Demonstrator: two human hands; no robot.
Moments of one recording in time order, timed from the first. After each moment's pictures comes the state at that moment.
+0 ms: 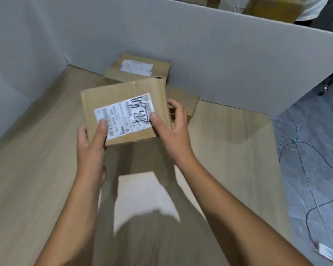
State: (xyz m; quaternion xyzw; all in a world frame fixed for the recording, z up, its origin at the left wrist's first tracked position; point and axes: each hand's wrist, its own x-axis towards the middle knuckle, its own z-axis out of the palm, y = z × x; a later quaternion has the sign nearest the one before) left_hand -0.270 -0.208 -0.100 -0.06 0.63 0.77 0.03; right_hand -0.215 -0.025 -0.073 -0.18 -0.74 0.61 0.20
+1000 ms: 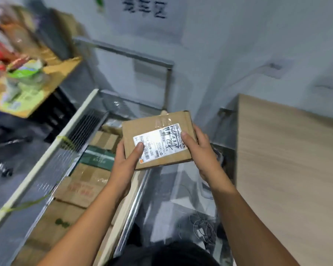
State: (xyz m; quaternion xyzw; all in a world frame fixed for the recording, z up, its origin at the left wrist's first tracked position) left_hand 0.403 -0.520 -0.120 -0.46 0.40 0.68 -0.41; right_hand 0.180 -0.466 -0.090 0.34 -0.70 0.48 -0.40
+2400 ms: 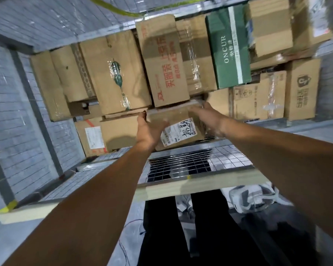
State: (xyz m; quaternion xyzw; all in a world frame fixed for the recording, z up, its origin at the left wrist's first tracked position) left_hand 0.585 -0.475 -0.560 -0.79 -0.09 0.51 -0.33; right_hand 0.456 -0.651 -0.573 0.46 -0.54 -0.27 -0.65
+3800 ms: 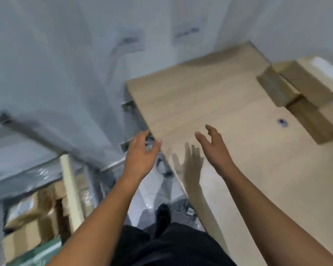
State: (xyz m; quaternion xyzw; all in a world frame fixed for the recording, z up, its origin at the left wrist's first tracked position) left_hand 0.071 -0.514 -0.141 -0.28 0.84 0.47 -0.04; right_hand -0.044 -0.307 -0.140 0.02 -0.86 0.47 -0.19
